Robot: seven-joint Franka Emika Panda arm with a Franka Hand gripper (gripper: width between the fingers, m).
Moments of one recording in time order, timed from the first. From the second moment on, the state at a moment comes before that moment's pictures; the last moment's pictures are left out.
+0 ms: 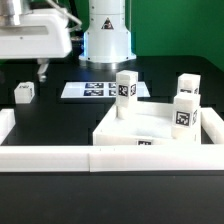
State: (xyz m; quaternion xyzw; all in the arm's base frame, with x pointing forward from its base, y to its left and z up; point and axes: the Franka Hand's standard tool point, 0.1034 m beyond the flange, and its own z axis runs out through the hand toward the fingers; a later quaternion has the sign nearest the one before) arm 0.442 -0.205 0.063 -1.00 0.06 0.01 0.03
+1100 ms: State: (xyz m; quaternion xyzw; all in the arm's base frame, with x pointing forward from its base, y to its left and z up) arm 0.406 -0.199 0.039 -0.93 -0.11 0.33 0.04
